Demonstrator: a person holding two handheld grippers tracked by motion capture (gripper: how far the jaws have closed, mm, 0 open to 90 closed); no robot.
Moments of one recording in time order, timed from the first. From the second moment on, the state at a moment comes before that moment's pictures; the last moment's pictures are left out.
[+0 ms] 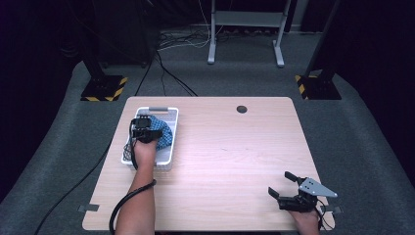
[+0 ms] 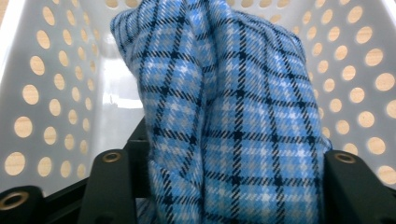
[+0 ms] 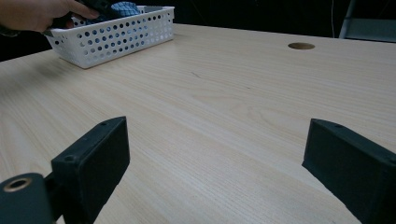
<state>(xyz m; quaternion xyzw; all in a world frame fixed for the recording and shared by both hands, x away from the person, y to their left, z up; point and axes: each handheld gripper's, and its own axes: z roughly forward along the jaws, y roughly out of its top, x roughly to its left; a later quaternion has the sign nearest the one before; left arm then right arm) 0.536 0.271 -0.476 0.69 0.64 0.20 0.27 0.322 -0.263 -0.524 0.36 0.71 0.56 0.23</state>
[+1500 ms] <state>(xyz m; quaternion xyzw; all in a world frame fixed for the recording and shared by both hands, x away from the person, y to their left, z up) 0.500 0.275 -0.419 0.65 0.60 0.28 0.37 0.322 -0.263 -0.524 0.37 0.71 0.56 0.23</state>
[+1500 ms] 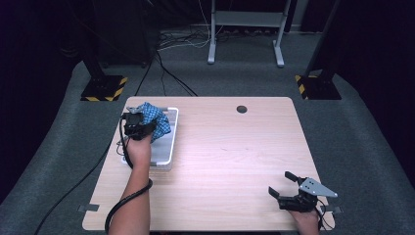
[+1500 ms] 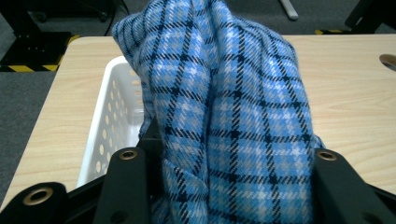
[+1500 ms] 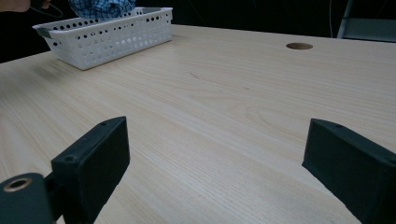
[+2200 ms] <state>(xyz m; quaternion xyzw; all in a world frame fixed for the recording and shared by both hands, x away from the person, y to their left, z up) 0.474 0.274 -0.384 0.63 0.57 0.30 0.43 0.323 -0.263 -0.524 0.37 0.71 0.56 0.22</state>
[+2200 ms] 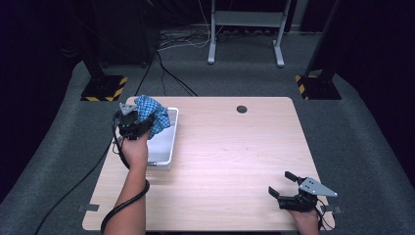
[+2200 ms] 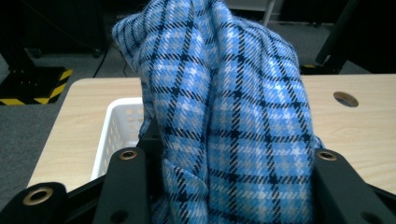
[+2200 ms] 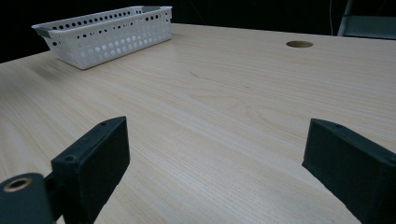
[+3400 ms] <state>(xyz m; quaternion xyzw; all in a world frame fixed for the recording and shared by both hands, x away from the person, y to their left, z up) 0.466 0.195 -0.367 0.66 0.50 0.28 0.48 0.322 -0.262 -0.524 0.36 0.71 0.56 0.23</state>
